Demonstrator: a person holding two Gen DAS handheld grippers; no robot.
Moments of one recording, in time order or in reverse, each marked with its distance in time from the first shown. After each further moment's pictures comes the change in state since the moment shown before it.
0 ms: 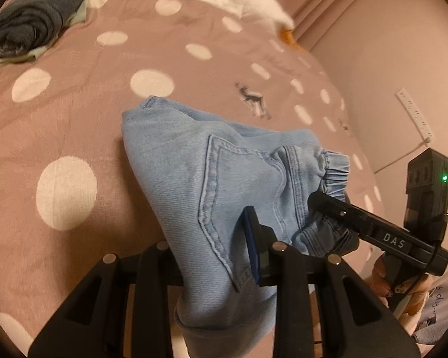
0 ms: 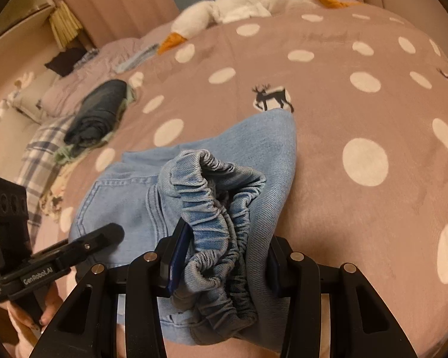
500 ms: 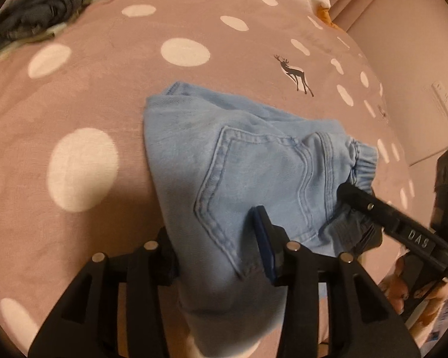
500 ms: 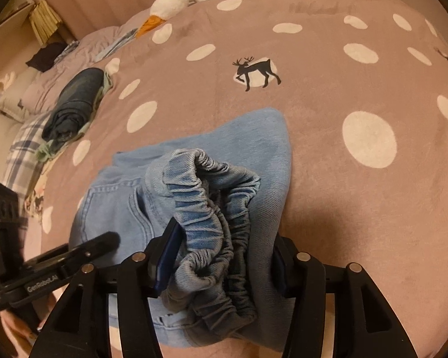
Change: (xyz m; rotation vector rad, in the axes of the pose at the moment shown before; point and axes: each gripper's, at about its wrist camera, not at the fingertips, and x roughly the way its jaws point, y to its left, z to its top) left arm 0.013 0.001 -0.006 -0.013 0.092 0.194; right arm 0.011 -0.011 -0.005 0.041 0.048 -0.057
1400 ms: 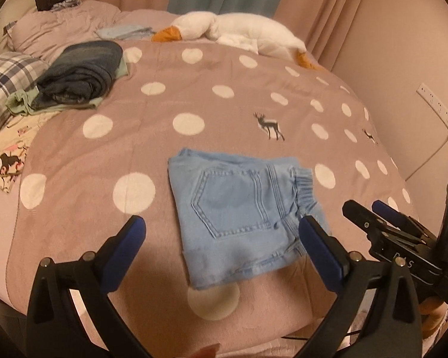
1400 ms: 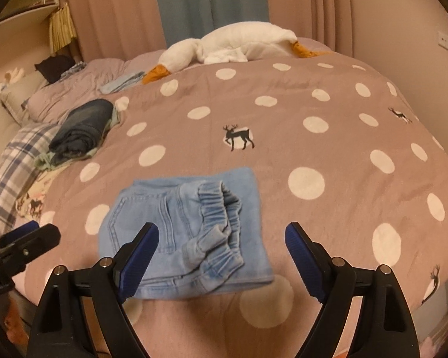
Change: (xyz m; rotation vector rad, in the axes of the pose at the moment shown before) left arm -0.115 -0.037 -0.036 0.069 -0.252 0.062; right arm -0.097 0.031 -0.034 -0.093 -0.257 -0.161
